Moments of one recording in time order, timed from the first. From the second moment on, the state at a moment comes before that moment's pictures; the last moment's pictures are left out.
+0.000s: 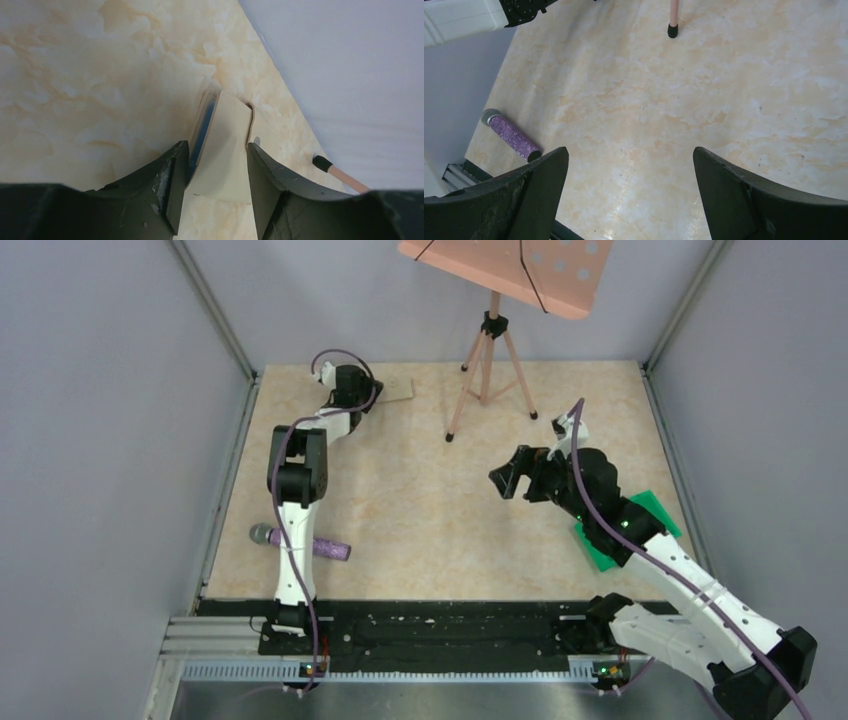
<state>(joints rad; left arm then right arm) -0.13 2.45 1.81 0.20 -0.08 -1.05 0.61 0.86 0.79 -0.27 0.06 0.50</state>
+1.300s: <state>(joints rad) -0.39 1.58 0.71 0.12 0.04 -1.01 0.61 0.73 0.69 -0.46 0.16 0.64</state>
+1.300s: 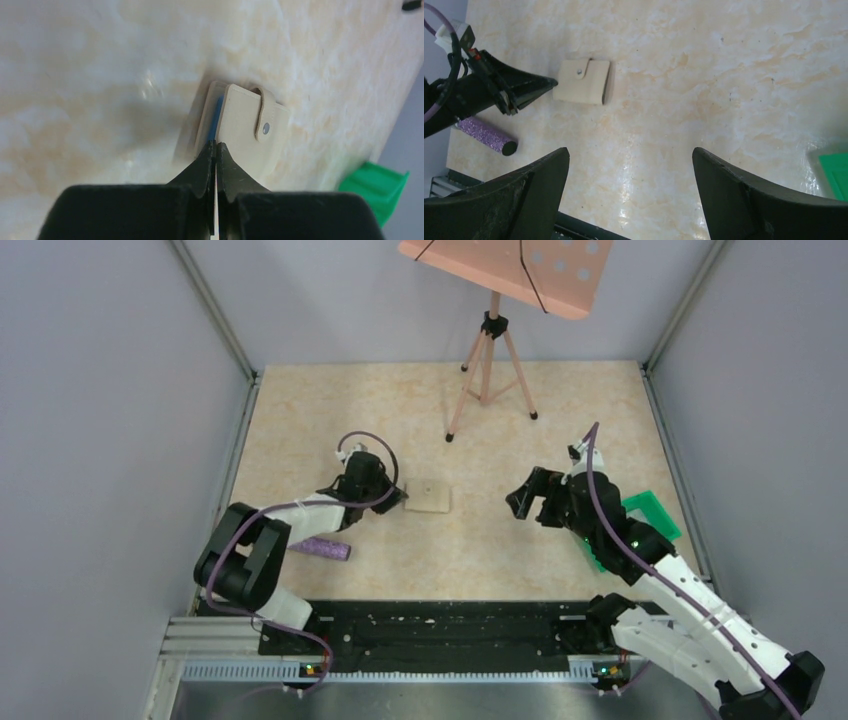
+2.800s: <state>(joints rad) -0.68 0.94 0.86 -0.64 -0.22 -0.47 0.62 1.12 0.51 -0.01 -0.12 0.35</state>
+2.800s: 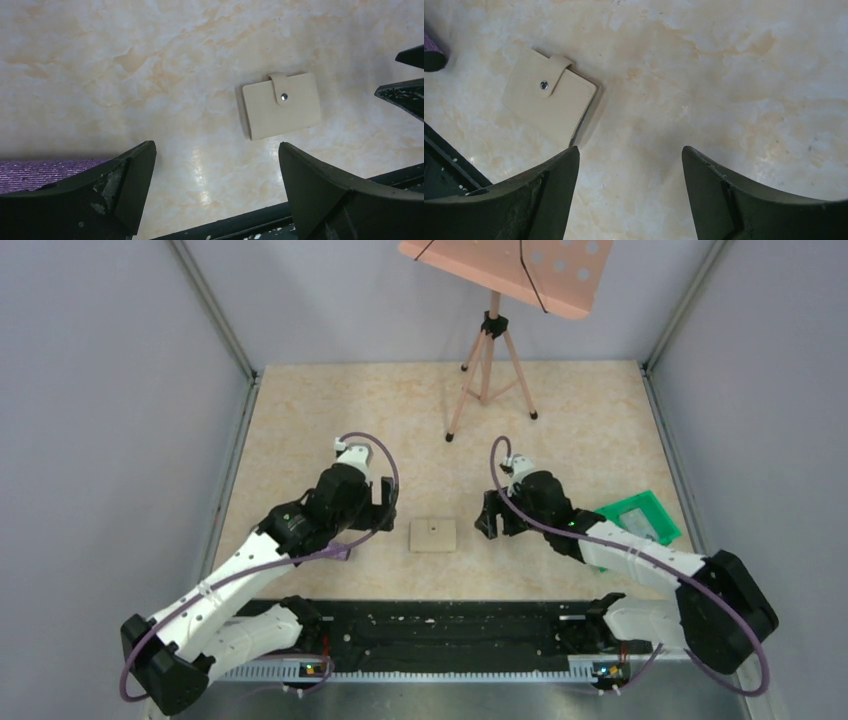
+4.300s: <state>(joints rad) -0.68 0.68 0.68 -0.65 -0.28 -0.67 0.79 1.55 0.52 0.34 -0.37 0.63</state>
